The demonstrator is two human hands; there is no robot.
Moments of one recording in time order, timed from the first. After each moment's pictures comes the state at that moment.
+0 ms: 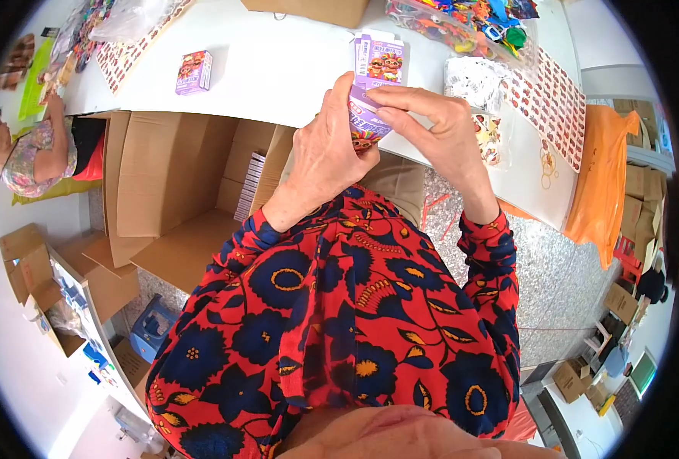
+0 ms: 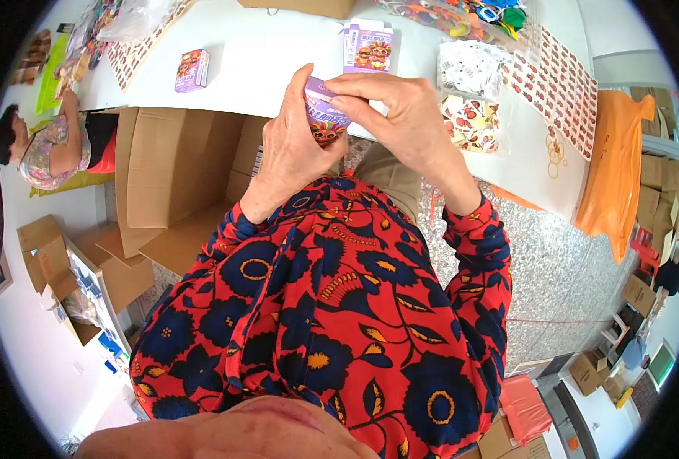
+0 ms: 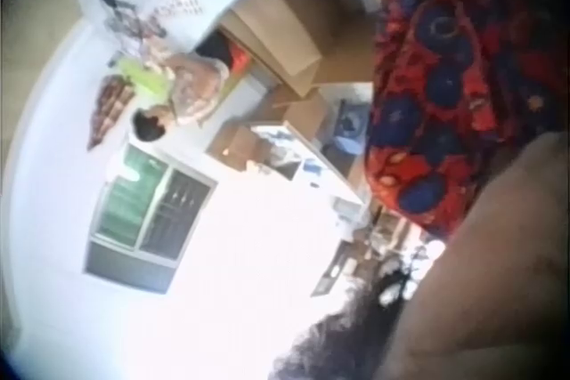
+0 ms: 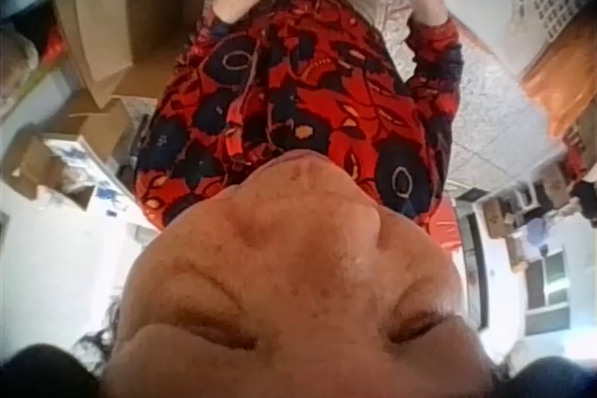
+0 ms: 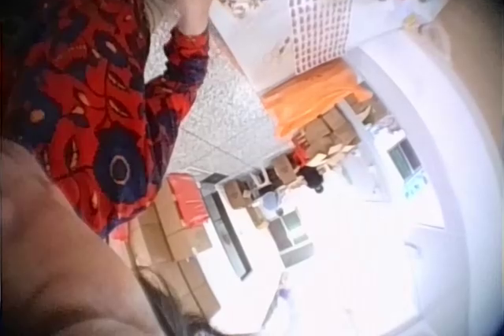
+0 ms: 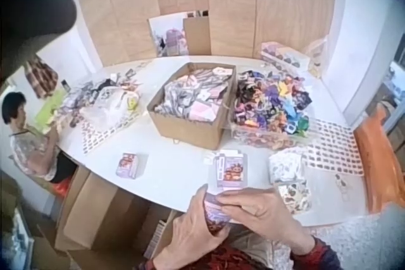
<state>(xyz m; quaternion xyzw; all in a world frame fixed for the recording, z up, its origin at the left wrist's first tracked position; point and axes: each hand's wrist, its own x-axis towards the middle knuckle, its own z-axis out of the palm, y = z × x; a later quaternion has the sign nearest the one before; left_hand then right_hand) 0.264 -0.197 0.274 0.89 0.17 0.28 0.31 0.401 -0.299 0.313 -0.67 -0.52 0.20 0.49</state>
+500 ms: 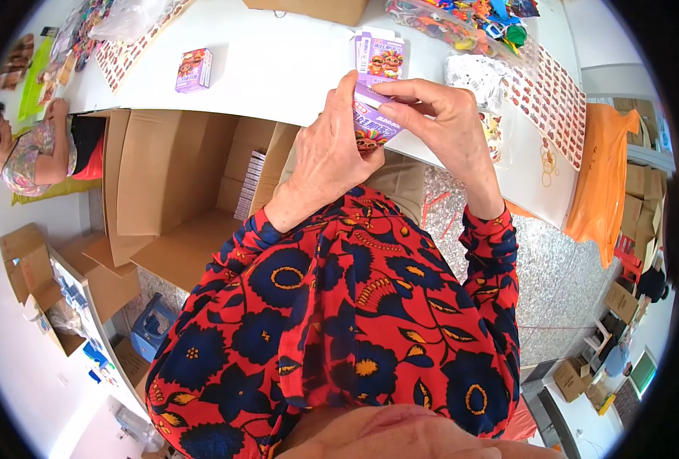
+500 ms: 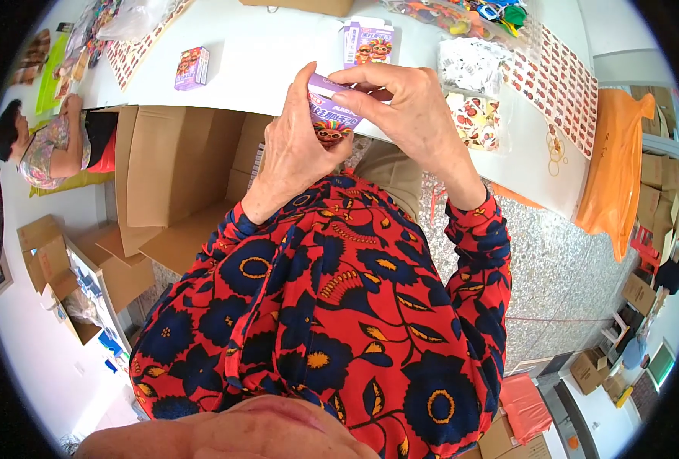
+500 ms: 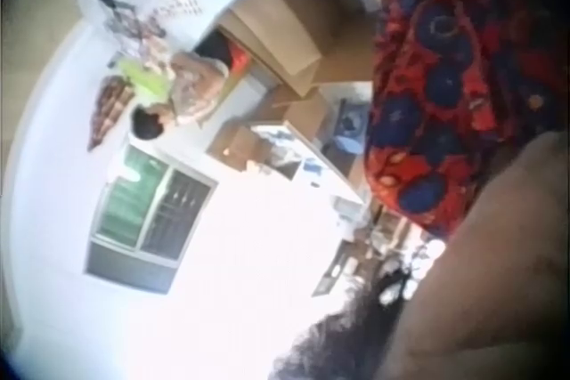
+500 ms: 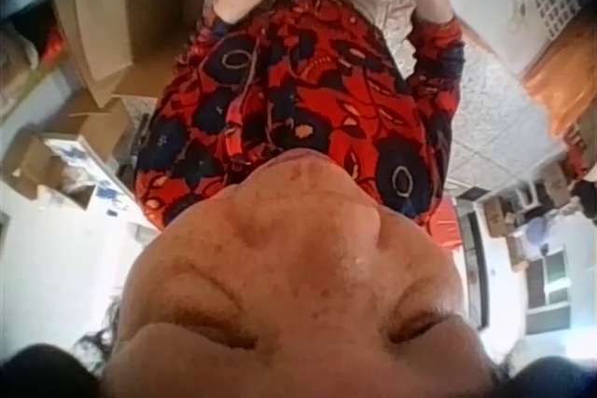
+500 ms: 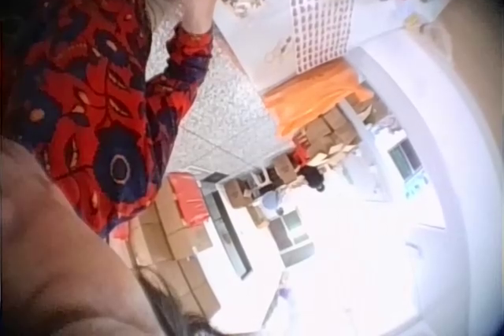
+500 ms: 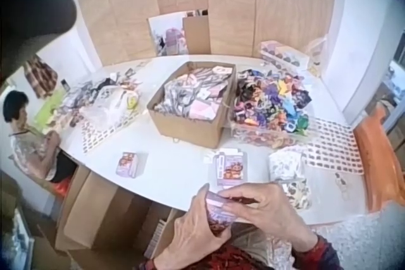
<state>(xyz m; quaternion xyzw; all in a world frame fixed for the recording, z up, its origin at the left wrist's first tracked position) 0.263 -0.200 0.277 0.90 0.17 0.28 0.29 0.402 -0.298 0.323 -0.68 -0.48 0.25 0.49</state>
